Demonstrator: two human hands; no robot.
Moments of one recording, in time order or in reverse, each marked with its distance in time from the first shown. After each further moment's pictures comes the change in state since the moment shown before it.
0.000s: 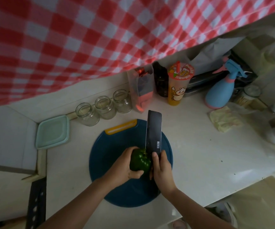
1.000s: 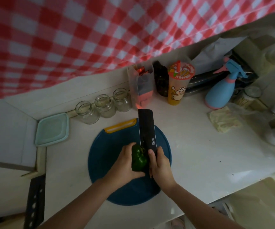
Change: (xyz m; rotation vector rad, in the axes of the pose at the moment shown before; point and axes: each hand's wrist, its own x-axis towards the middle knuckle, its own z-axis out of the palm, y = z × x) left_hand -0.007 0.017 0.011 0.125 0.136 -0.004; right_hand 0.008 -0.011 -0.006 -0.134 -0.115 -0.035
